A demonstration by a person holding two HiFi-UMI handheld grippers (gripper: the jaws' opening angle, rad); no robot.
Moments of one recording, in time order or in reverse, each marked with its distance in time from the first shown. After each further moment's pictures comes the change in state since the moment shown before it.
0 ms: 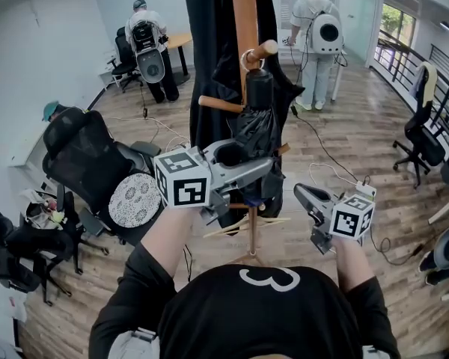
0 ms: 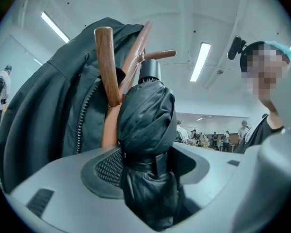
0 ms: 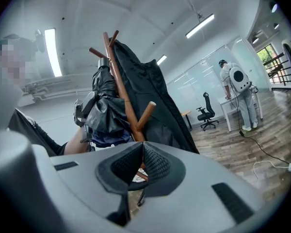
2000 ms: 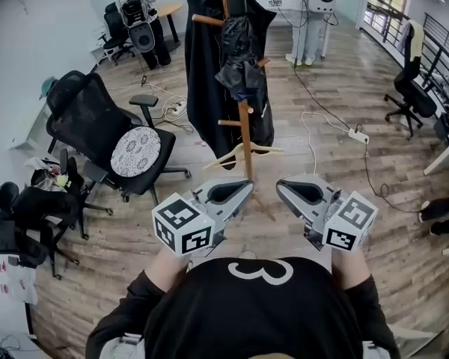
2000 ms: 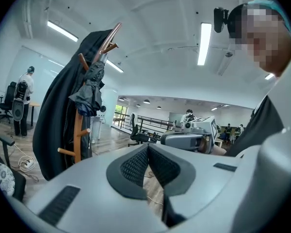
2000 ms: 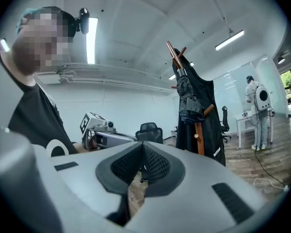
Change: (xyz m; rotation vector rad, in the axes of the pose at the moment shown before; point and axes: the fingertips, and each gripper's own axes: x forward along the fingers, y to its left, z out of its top) left arm -0.102 -0.247 -0.164 -0.049 0.149 0.205; right arm -0.142 0.253 -0.092 -0.246 -0.020 0.136
